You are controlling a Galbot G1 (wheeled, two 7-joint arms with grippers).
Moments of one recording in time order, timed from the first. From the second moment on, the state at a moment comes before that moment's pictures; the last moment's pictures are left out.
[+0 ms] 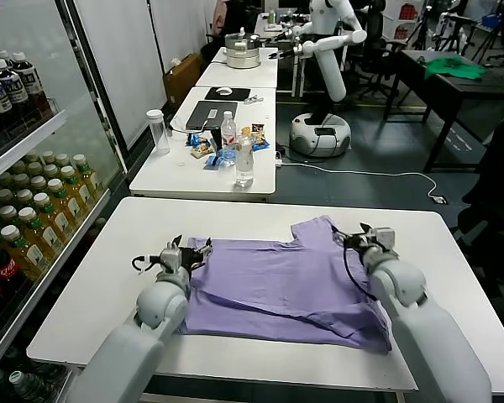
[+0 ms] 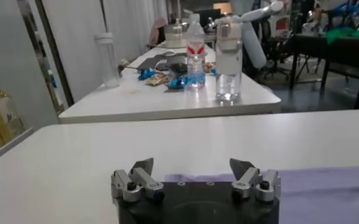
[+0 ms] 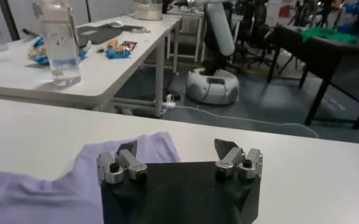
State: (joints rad) left arm 0.75 -1.19 -0.09 -1.52 -0.51 0.48 -0.36; right arm -0.59 1.13 0.16 1.38 0.55 -0.58 0.13
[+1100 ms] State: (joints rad) left arm 0.71 -1.21 -0.08 -1.44 -0.69 0.55 -0.37; right arm -0.41 1.21 0.04 1.01 0.49 -0.58 0.05
